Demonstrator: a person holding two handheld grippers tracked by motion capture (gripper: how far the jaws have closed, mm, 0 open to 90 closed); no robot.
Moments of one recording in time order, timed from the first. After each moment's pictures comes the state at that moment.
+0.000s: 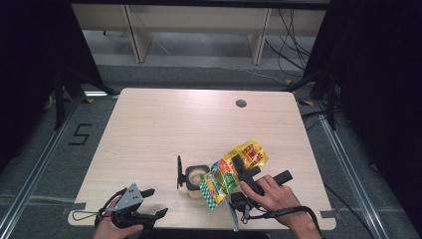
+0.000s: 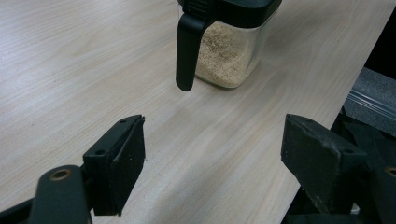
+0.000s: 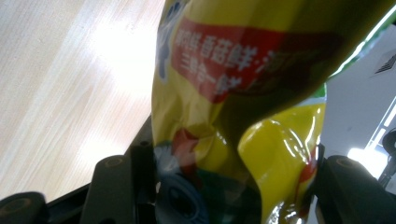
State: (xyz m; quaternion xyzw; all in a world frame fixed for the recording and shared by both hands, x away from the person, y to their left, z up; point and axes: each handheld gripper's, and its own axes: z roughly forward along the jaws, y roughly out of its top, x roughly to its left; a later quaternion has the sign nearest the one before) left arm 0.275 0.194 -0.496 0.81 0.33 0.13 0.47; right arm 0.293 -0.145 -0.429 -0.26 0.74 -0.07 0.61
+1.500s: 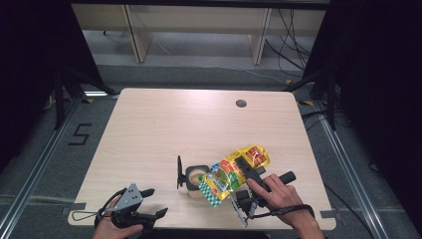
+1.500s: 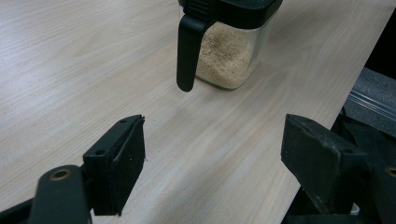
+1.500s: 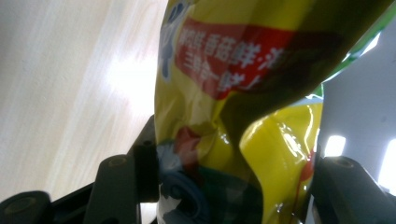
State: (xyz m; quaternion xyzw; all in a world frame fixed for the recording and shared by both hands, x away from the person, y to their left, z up) left arm 0.275 0.196 -0.495 0.81 0.33 0.13 0.46; right arm 0.299 -0.160 -0.434 -0.22 0.78 0.04 0.59
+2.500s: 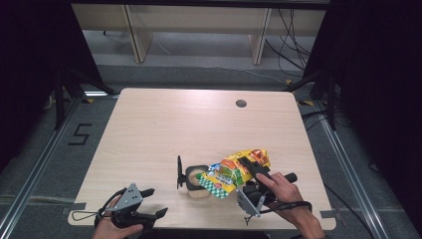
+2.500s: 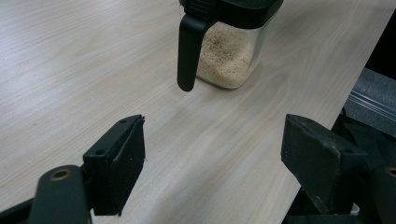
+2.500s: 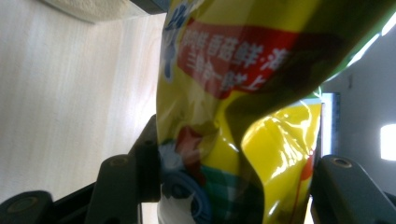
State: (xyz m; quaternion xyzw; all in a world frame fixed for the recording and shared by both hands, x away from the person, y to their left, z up) left arm 0.276 0.197 -0.494 0.82 0.31 0.13 0.46; right arm 0.308 -0.176 -0.434 -0.13 0.82 0.16 0.53
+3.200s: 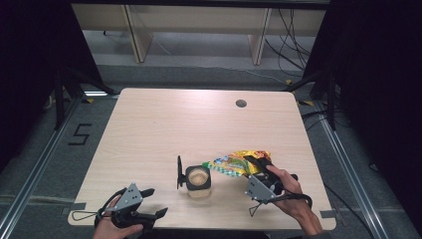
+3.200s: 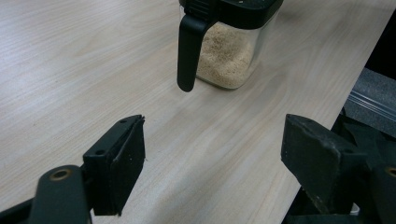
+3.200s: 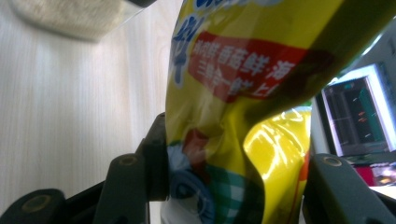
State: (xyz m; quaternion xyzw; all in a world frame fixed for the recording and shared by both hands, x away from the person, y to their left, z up) left arm 0.275 0.195 -0.495 0.81 0.33 0.12 0.47; right arm 0.335 -0.204 -0.444 -0.04 0.85 0.26 0.46
